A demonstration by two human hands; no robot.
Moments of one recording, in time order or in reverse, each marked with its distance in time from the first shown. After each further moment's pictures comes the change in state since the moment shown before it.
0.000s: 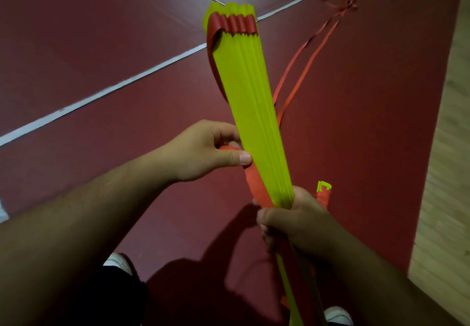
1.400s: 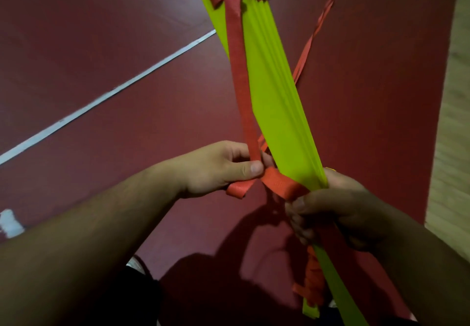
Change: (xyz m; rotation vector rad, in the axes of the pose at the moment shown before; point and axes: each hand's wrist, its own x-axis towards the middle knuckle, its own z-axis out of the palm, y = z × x) left_hand -0.001 0.011 0.039 -0.181 -0.291 -0.177; right_hand -0.018 -0.003 -0.047 0.190 -0.188 0.025
